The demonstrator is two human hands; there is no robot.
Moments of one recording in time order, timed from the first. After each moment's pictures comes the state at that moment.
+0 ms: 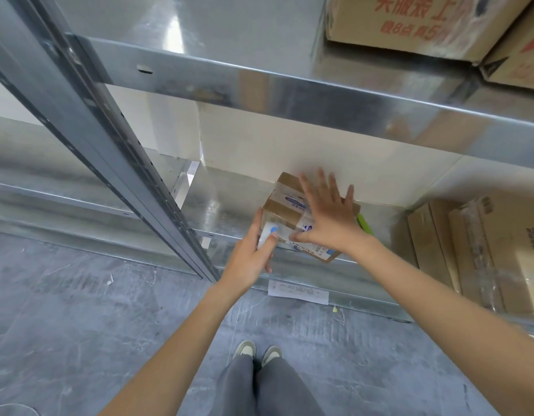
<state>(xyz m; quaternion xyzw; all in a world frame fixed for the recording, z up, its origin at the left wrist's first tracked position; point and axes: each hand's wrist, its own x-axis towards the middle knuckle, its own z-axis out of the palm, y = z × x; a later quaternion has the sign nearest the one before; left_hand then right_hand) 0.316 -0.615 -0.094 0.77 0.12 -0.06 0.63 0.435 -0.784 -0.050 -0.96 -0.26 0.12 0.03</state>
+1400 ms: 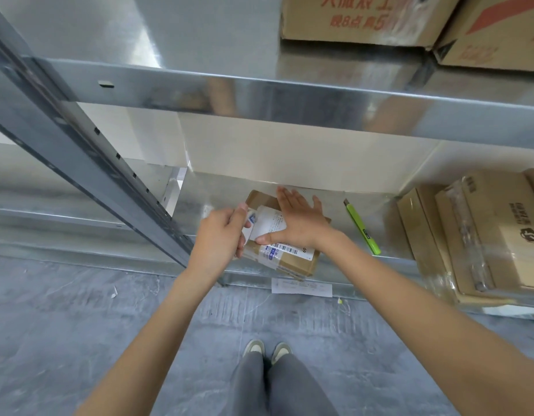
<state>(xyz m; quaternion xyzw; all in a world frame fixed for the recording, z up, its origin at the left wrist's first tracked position) 0.327 -0.592 -0.012 0.81 0.19 -0.02 0.55 0.426 -0.758 -0.068 -0.94 -0.23 0.25 0.10</state>
